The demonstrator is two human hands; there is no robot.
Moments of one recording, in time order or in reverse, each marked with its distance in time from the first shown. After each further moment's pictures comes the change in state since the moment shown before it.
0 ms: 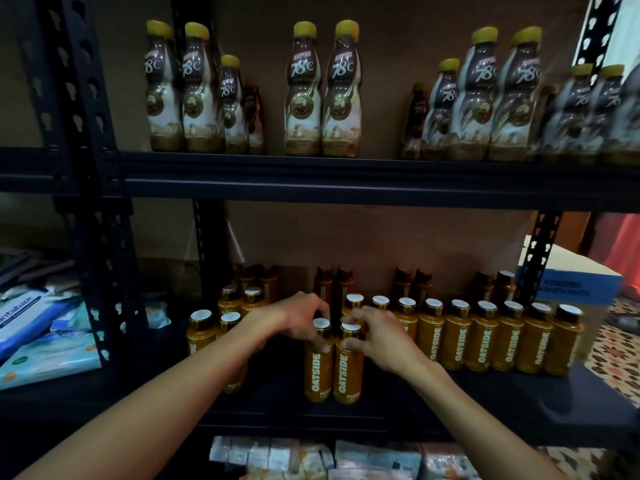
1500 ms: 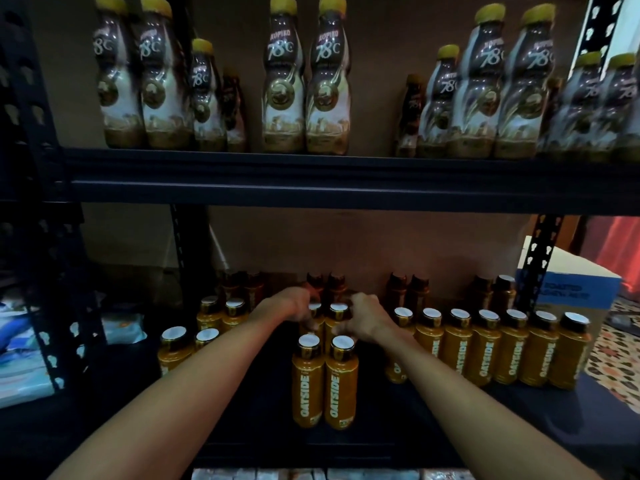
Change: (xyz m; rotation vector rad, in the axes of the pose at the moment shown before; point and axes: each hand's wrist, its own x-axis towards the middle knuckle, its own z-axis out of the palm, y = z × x) left_hand 0.091 -0.012 -0.005 -0.072 0.054 -0.166; right_hand 0.102 0.039 0.011 0.093 -0.062 0.251
